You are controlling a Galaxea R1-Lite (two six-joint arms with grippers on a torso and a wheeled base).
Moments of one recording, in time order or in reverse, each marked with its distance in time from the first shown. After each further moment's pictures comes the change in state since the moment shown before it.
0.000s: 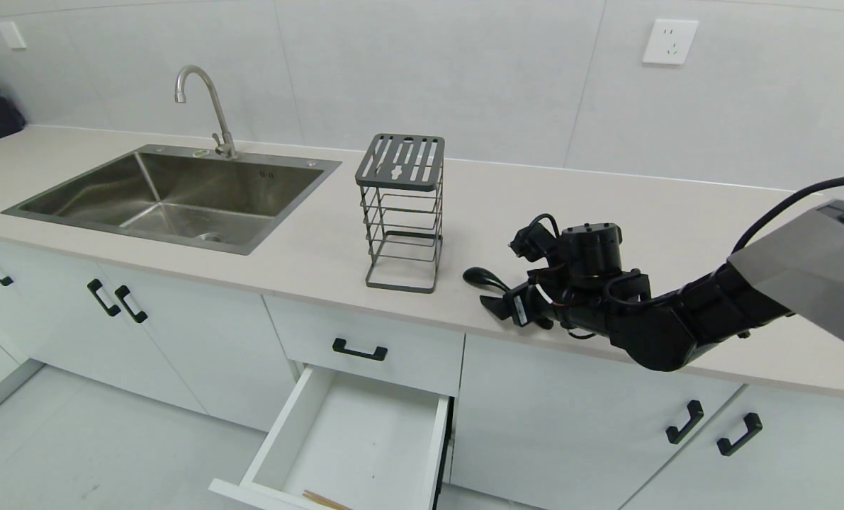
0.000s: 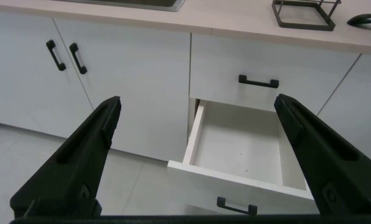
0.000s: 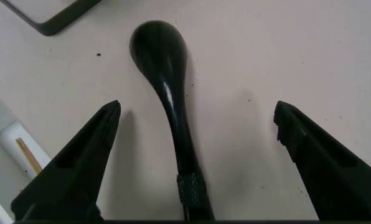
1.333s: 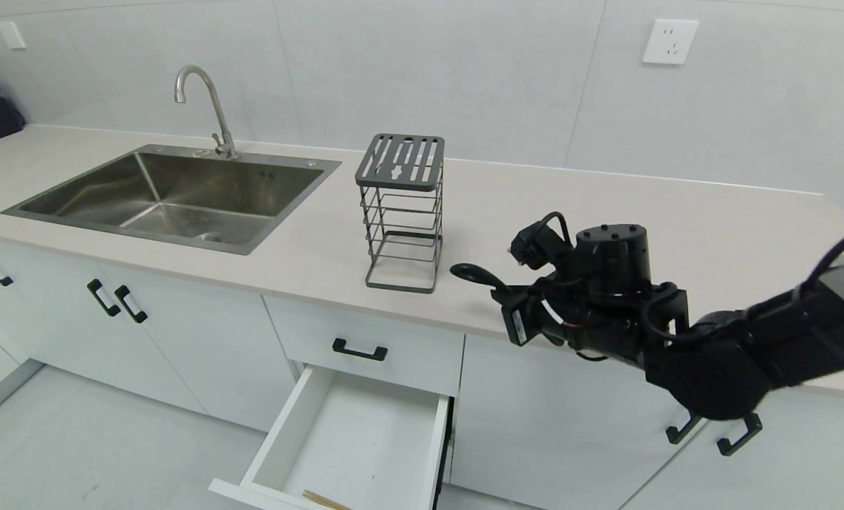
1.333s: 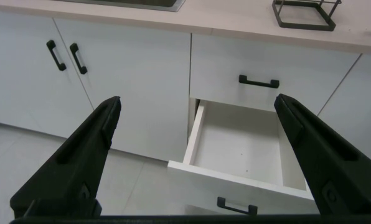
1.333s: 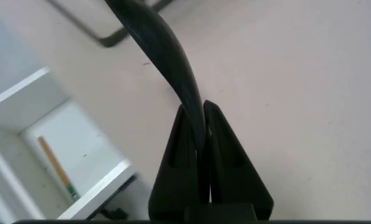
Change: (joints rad) left arm 0.000 0.000 0.000 0.000 0.000 0.000; right arm 0.140 -0.200 0.206 -0.068 -0.011 0.034
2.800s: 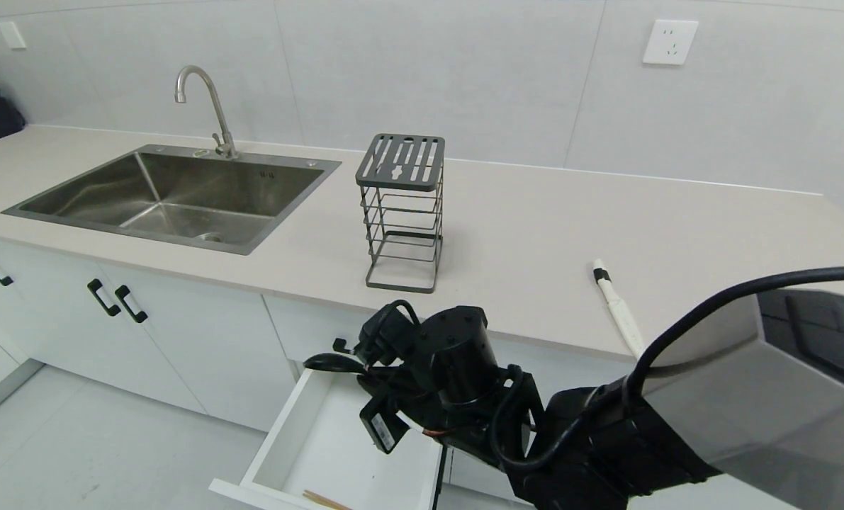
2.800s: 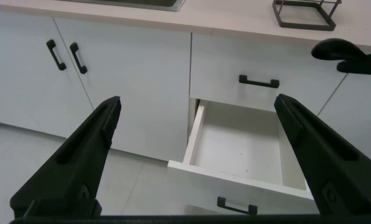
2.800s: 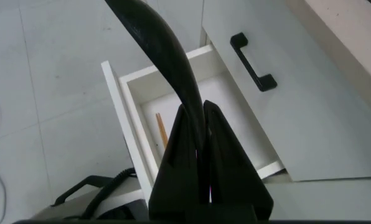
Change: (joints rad) left arm 0.000 0.000 0.000 0.000 0.000 0.000; right arm 0.385 0.233 -0.187 -0.018 -0.056 0.073
